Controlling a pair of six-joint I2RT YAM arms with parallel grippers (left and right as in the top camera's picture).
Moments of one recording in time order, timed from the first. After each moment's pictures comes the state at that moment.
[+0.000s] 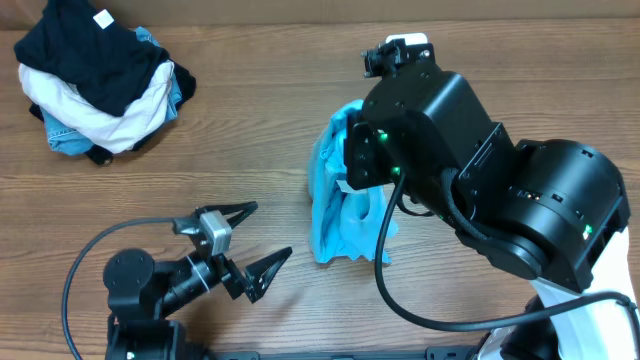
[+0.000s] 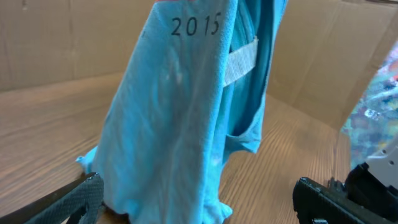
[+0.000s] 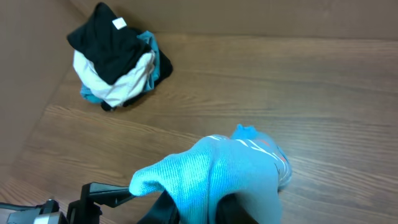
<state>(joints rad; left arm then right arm) 0.04 0.46 0.42 -0.16 1.00 -0.11 0.89 1.72 2.60 -1.61 0.29 0.59</state>
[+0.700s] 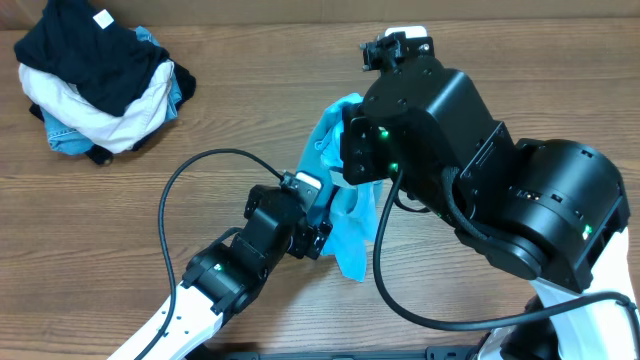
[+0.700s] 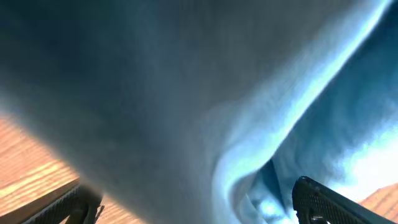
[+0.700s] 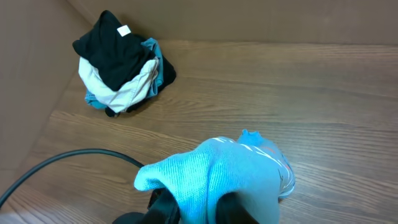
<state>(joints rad) -0.68 1.08 0.67 -0.32 -0.18 -0.10 0.89 1.72 2.60 -1.59 0.29 0.59</state>
